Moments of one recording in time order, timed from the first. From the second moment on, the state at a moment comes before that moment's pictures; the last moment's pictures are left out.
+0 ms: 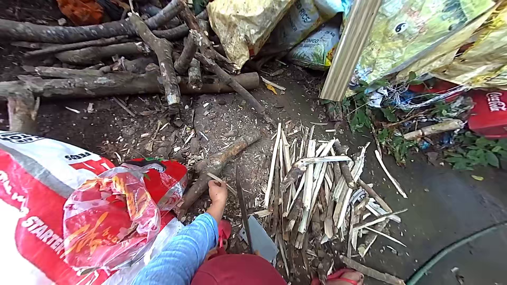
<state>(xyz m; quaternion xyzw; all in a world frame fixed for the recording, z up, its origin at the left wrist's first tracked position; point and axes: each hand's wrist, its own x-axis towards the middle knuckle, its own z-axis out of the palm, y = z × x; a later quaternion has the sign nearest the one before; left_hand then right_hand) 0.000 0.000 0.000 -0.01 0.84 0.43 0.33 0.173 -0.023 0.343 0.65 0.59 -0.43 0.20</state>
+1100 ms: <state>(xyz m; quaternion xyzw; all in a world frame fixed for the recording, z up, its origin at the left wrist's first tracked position) -0.017 0.019 0.020 0.46 0.74 0.30 0.39 0.227 -0.033 0.129 0.62 0.66 -0.39 0.14</state>
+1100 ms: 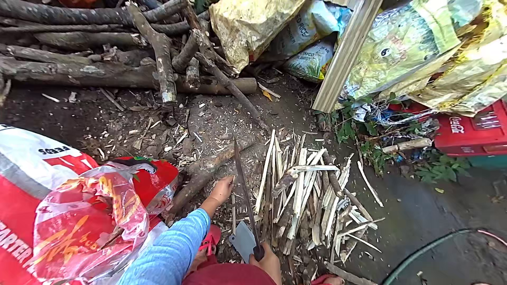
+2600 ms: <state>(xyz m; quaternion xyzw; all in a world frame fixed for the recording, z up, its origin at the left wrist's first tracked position) -0.014 0.045 0.022 0.56 0.69 0.21 0.41 0.233 -0.024 0.109 0.66 0.62 -0.37 0.20</state>
